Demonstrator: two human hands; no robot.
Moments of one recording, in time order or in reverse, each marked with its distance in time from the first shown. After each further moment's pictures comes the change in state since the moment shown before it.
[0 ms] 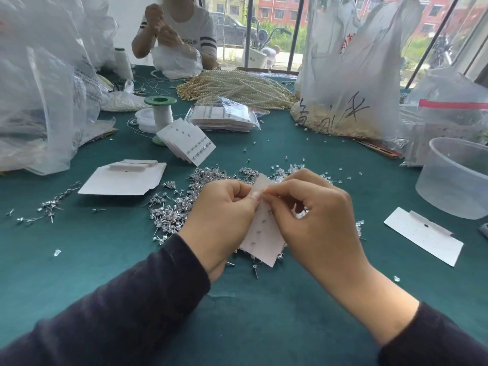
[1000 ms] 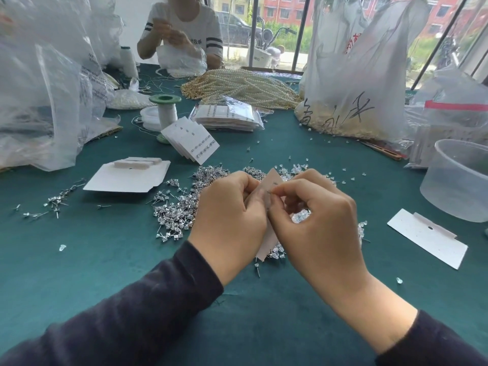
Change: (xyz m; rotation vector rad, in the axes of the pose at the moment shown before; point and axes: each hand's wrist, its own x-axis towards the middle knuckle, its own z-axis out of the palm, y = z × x) left_hand -0.006 0.002 0.001 0.458 0.147 0.345; right_hand -0.006 -0.007 0.004 -0.036 0.092 0.018
